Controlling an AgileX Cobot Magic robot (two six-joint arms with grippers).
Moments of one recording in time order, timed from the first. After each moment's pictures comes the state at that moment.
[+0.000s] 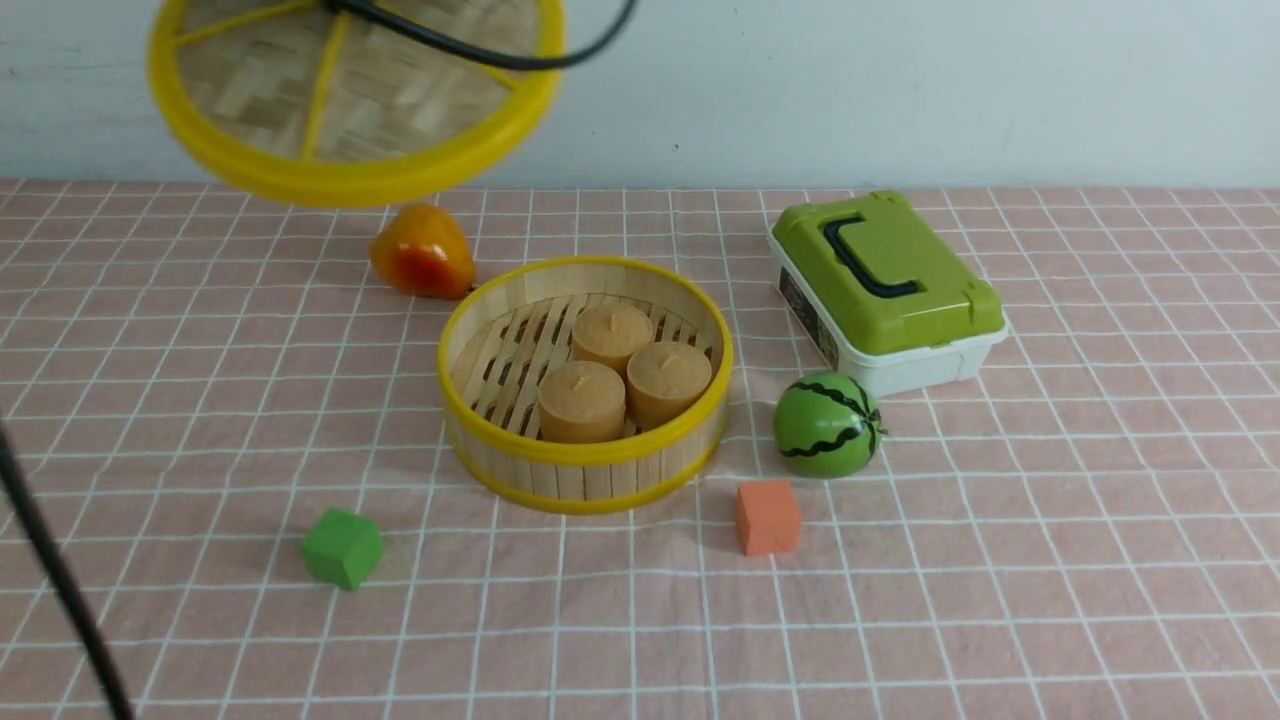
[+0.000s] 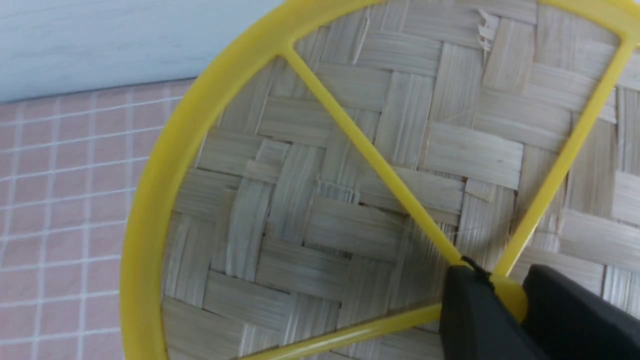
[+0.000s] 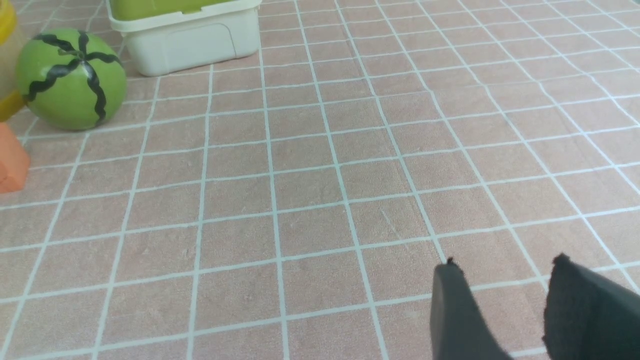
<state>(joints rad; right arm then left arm) -0.11 -0.01 0.02 0.02 0.39 0.10 -0.30 1.85 -2.22 0.27 1.17 -0.24</state>
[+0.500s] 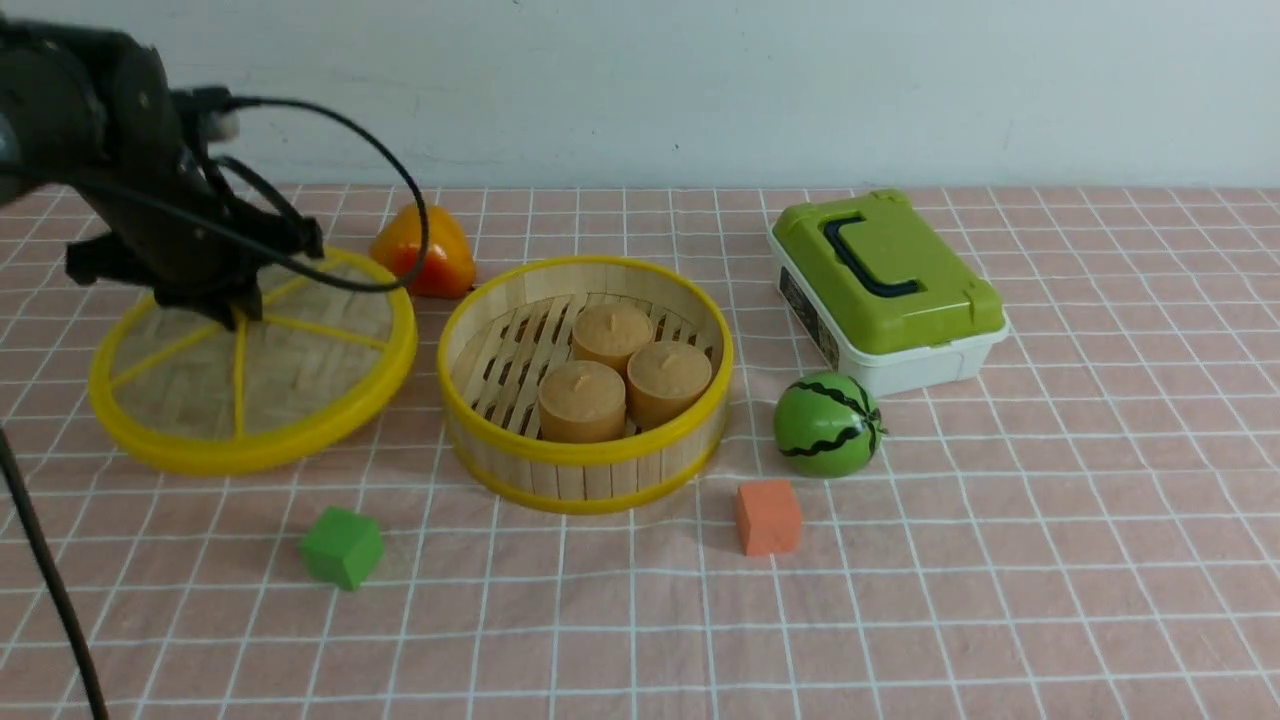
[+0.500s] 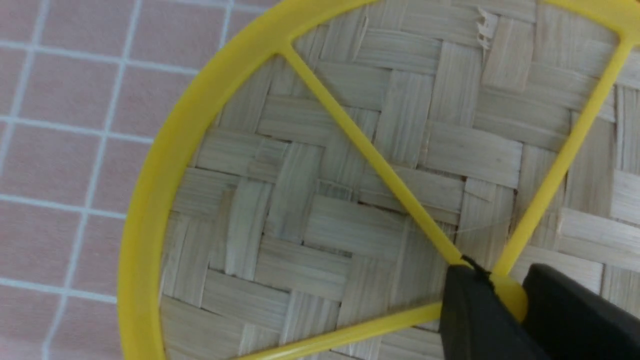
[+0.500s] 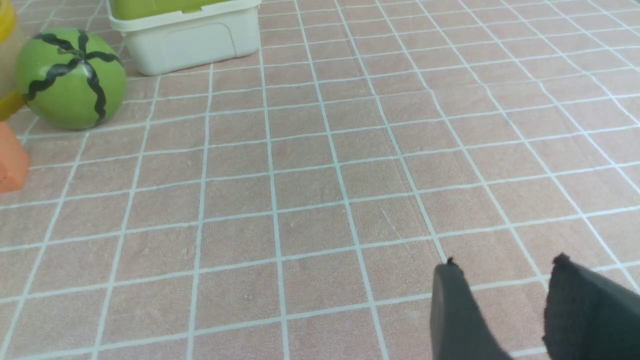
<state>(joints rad) -0.11 -0.01 0.02 0.02 0.39 0.10 -0.02 2.03 -1.69 0.10 0.78 -0.31</state>
